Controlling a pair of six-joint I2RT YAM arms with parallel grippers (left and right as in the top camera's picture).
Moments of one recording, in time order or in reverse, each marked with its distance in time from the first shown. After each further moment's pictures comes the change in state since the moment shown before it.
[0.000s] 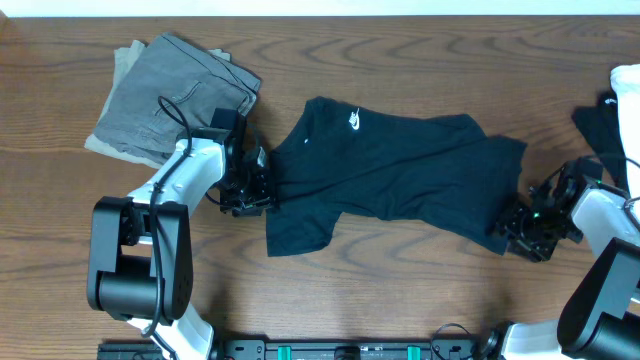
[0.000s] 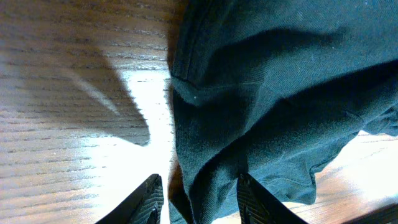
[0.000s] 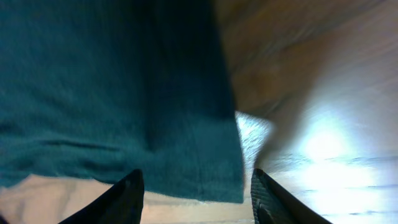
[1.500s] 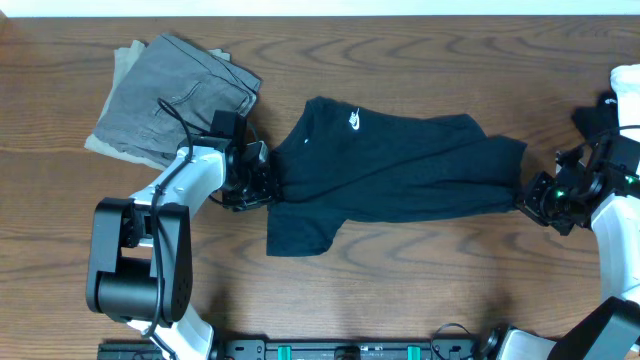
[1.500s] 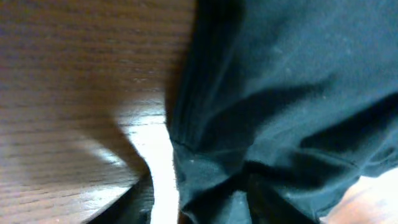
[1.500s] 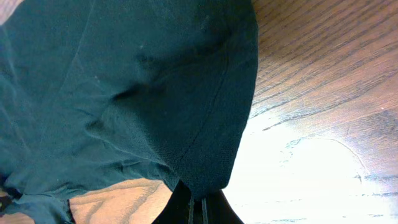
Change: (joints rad) left arm -0.003 -0.010 -0.069 0.191 -0.001 0.023; right arm -0.011 -0.193 0.138 -0.032 -0.089 0.008
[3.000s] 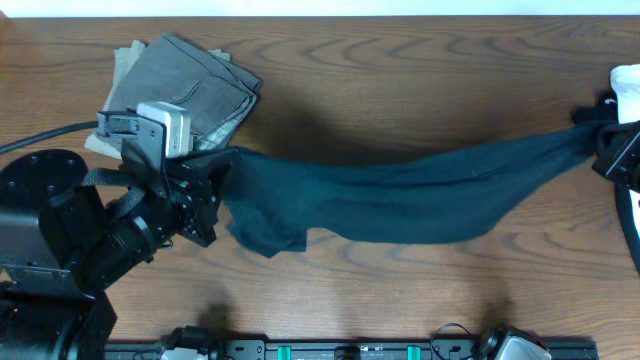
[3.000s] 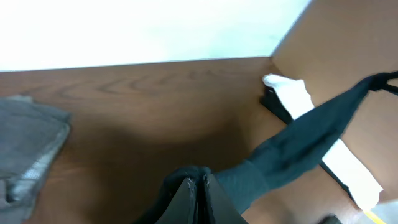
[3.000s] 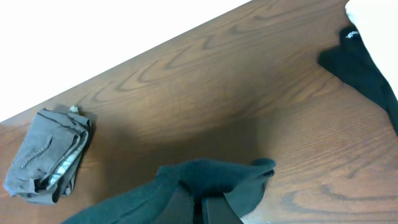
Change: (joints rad) left arm 0.003 -0.846 0.609 -0.417 0.140 0.058; right arm -0.001 -0.216 0.885 -0.513 -0.061 -0.048
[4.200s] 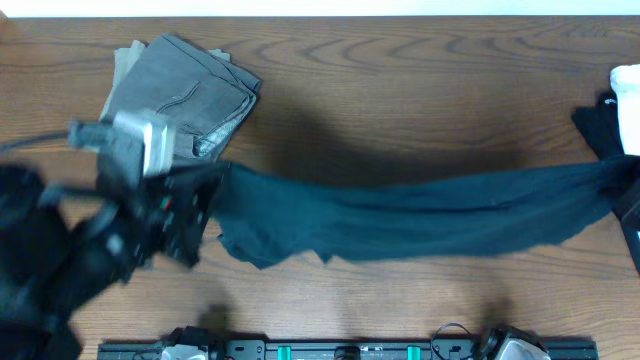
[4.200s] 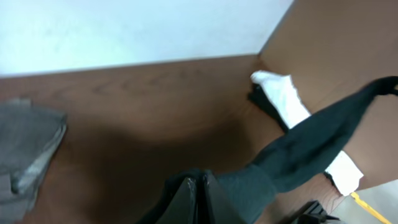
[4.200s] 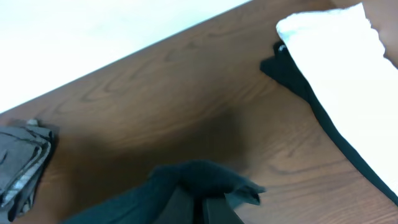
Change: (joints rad) left arm 0.000 0.114 0.286 -0.222 0.005 0.030; right arm -0.004 -0.048 0.202 -0.192 0.194 -0.014
